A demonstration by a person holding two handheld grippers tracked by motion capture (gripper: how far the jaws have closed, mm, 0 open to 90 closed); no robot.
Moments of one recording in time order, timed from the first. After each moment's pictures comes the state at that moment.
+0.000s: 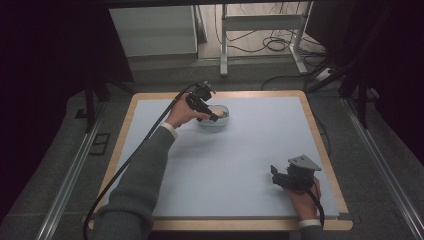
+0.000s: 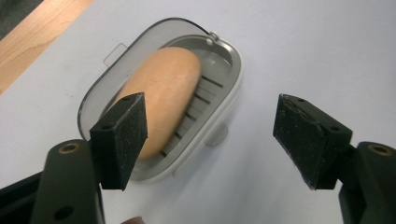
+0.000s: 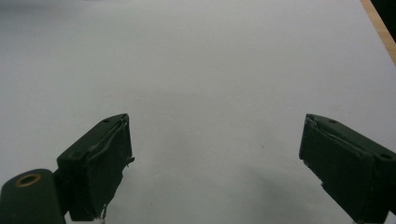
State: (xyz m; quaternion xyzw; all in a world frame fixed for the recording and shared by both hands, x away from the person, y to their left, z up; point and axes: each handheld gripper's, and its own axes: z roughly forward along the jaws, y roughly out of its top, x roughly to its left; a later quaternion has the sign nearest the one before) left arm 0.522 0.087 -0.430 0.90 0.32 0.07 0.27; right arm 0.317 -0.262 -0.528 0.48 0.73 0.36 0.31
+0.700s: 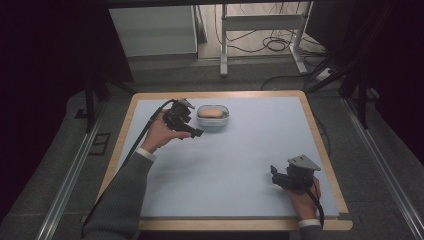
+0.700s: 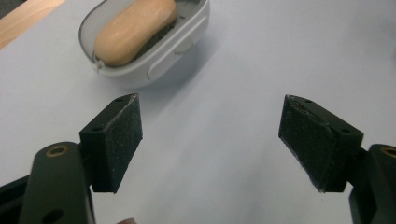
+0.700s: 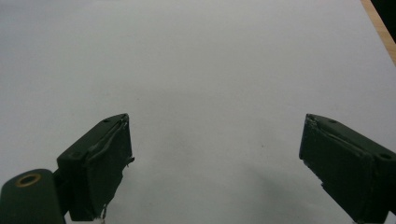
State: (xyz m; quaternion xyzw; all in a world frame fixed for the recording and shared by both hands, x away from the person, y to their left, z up) left arm 0.433 0.141 -0.429 0.88 0.34 0.09 0.32; right arm 0.317 -0.261 -0.529 0.48 0.73 0.36 0.31
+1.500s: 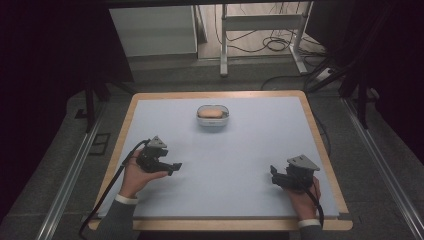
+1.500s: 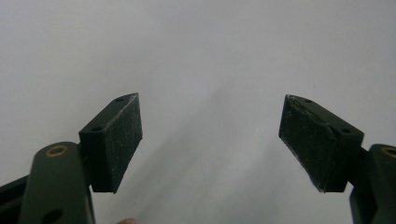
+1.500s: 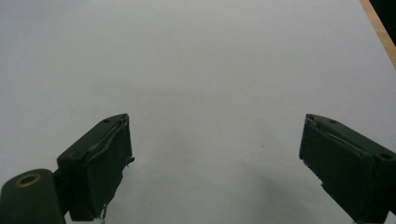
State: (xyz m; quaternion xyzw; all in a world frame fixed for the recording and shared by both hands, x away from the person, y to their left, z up) left arm 0.331 0.202 -0.500 0.84 0.40 0.11 0.34; right arm 0.317 -0.260 -0.529 0.48 0.74 0.36 0.31
